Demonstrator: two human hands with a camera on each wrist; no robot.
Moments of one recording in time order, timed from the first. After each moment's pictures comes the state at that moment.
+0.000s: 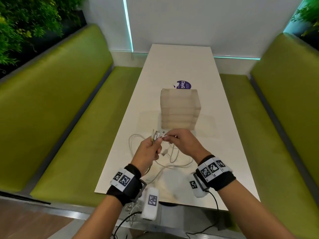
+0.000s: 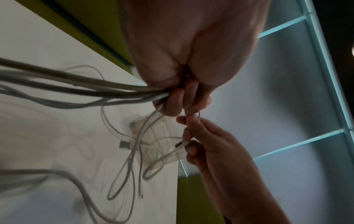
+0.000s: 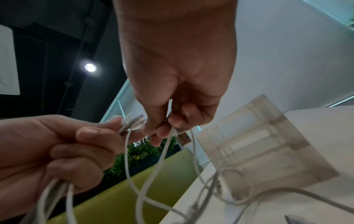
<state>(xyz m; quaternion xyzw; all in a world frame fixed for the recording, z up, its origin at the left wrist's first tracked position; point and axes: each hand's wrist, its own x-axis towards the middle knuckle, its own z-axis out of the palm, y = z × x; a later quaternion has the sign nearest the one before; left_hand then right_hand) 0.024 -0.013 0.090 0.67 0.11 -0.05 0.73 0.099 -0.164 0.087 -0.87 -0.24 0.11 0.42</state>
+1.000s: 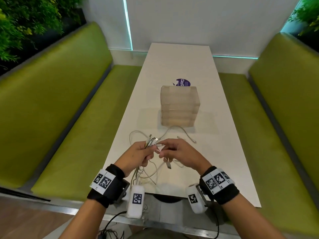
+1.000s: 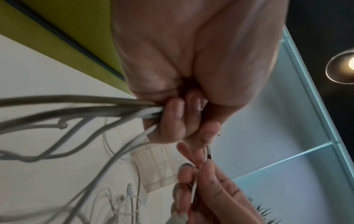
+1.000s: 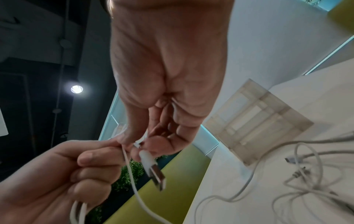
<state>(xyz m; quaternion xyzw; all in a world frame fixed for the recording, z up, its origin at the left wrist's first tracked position) -0.009 0.023 0.104 0.71 0.04 -0.17 0.69 0.041 -0.164 0.087 -0.74 -0.20 0.27 0.59</state>
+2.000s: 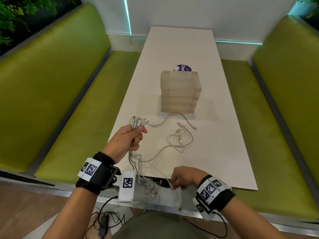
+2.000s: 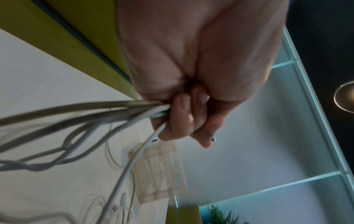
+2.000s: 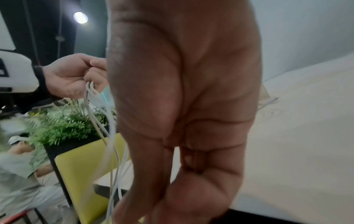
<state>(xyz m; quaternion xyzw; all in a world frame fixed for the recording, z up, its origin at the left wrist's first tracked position) -0.020 0.047 0.100 0.65 0.10 -0.10 0.75 -0.013 -0.183 0.002 -0.83 -0.22 0.49 0.16</state>
